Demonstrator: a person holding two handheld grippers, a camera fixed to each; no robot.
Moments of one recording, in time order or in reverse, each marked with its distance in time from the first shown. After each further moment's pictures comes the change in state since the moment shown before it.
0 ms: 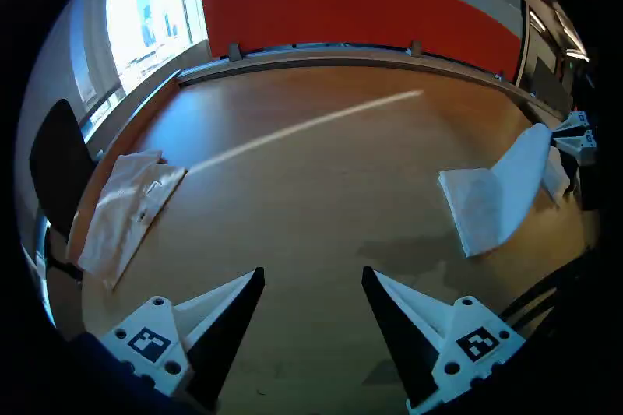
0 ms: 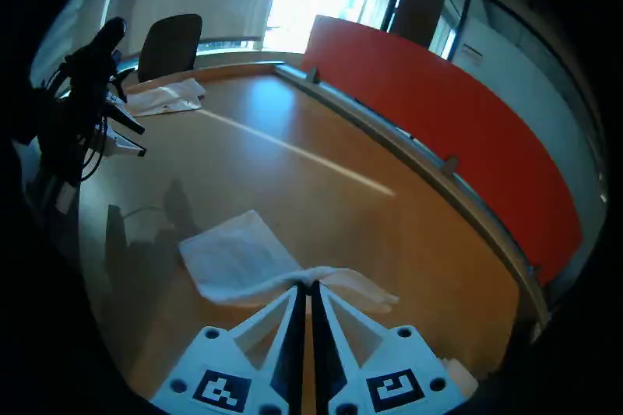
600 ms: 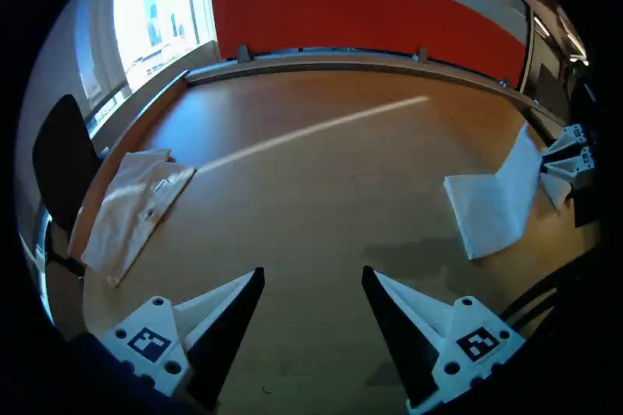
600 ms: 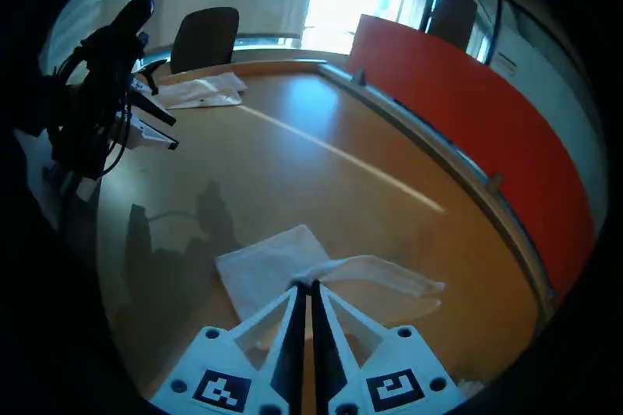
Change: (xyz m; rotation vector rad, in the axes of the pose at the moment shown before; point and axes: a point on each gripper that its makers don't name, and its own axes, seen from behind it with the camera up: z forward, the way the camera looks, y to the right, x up) left arm 0.001 -0.012 -0.006 0.018 0.015 -0.025; right arm 0.018 -0.064 0.034 0.151 -0.009 -0.067
